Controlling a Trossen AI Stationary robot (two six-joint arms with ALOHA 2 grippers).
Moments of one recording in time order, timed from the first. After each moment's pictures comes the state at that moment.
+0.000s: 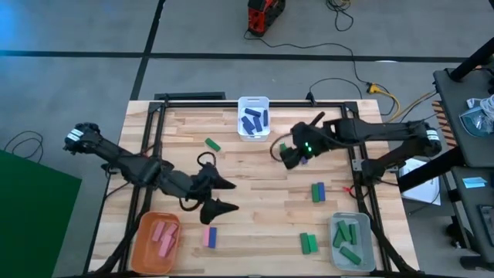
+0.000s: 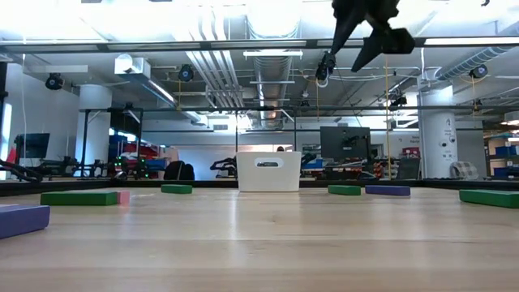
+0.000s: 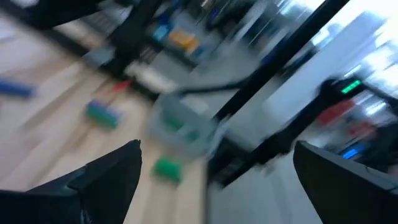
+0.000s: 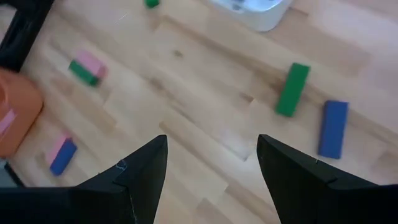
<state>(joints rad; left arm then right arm) -0.46 1.27 1.00 0.12 -0.33 -0.74 -0.09 1.37 1.33 -0.98 0.08 0.92</state>
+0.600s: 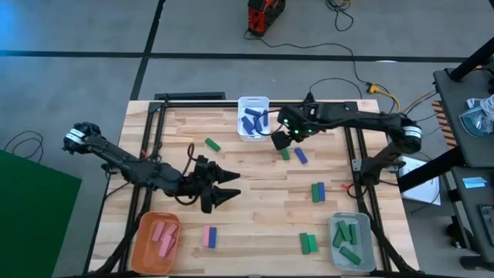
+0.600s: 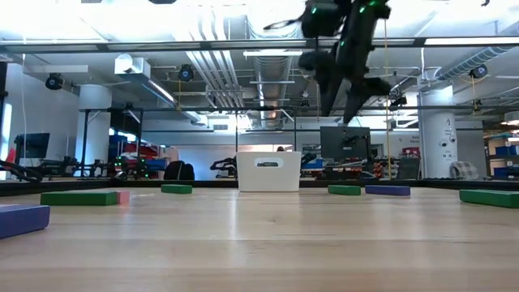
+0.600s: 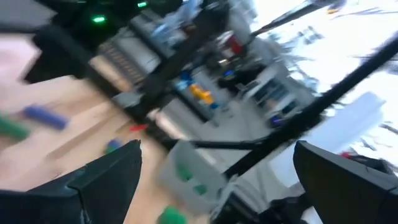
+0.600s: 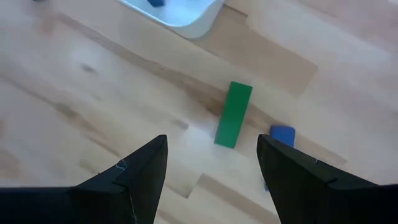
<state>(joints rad) -0.42 1.23 0.87 0.32 -0.51 -0.82 -0.32 1.64 1.36 -0.99 0.02 0.75</state>
